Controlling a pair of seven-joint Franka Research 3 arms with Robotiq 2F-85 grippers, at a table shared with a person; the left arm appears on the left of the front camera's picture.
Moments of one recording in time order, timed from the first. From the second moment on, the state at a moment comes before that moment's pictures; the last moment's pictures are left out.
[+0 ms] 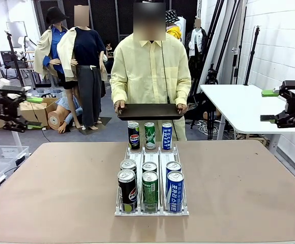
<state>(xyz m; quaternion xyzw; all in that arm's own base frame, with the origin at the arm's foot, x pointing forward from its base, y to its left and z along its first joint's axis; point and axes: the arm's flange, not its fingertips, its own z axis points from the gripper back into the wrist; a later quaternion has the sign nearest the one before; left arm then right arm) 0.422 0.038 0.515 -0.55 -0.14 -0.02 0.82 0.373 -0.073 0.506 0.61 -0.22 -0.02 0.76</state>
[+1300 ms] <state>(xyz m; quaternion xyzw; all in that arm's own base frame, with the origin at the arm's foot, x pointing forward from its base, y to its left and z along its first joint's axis) 0.369 -0.229 0.512 -0.17 -0.02 -0.19 0.97 0.373 -0.073 0.506 0.61 -0.22 -0.02 0.76</state>
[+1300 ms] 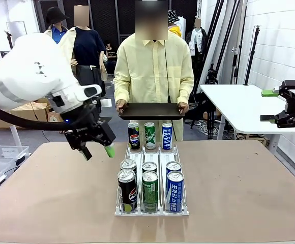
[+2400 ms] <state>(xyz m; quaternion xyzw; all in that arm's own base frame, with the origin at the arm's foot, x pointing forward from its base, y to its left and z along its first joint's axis) 0.362 -0.308 0.464 -0.02 -0.08 -0.15 0.99 0.373 -0.073 0.506 0.61 -0.22 -0.02 0.76</state>
